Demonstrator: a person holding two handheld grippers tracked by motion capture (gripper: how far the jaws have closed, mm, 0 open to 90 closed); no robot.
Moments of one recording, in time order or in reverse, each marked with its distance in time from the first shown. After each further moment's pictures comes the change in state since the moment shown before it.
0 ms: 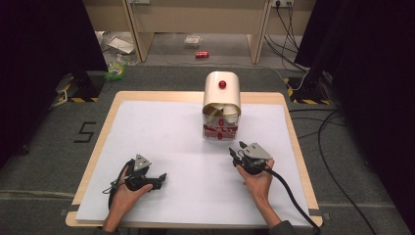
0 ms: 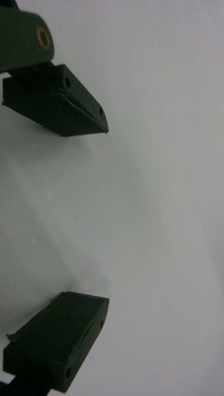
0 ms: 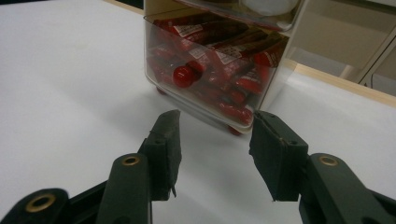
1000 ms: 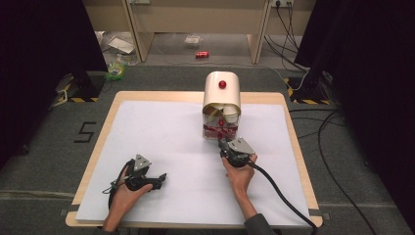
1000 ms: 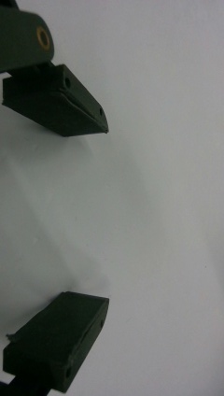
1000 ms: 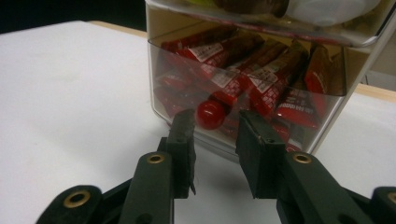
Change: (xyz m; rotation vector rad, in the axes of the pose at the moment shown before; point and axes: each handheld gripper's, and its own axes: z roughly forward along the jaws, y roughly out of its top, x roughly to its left) left arm 0.000 0.000 0.000 0.000 0.000 0.000; right arm 0.027 0.008 0.046 -0.051 -0.050 0.093
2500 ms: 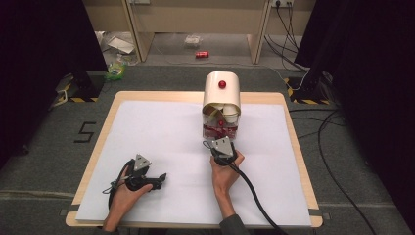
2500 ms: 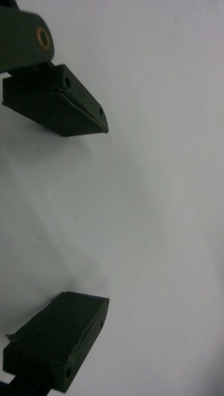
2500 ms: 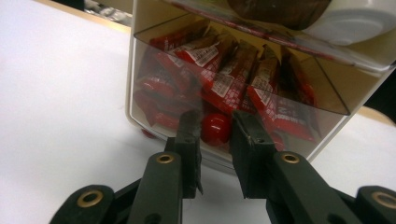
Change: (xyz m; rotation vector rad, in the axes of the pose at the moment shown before) left arm 0.000 0.000 0.000 0.000 0.000 0.000; right arm 0.042 0.008 0.021 0.041 -0.286 -0.093
